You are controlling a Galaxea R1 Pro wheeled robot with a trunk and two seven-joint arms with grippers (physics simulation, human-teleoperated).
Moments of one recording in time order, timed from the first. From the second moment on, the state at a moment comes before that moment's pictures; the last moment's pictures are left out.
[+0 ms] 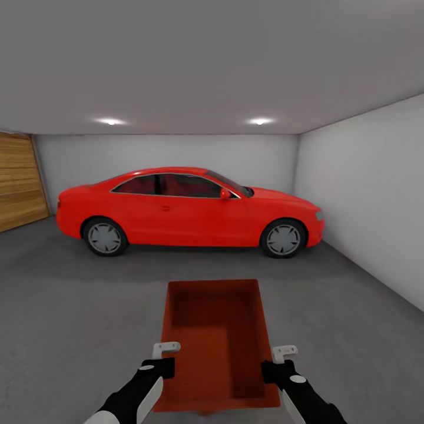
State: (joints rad) left arm -0.52 -0.10 -0.25 -0.44 0.29 0.19 0.25; right arm -0.46 0.03 0.08 -0.46 0.00 0.08 -0.01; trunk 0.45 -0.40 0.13
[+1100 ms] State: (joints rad) left arm -0.52 -0.10 -0.25 -0.44 0.29 0.19 0.25; right arm -0.46 0.02 0.09 -0.46 0.00 0.08 -0.01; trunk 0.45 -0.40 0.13
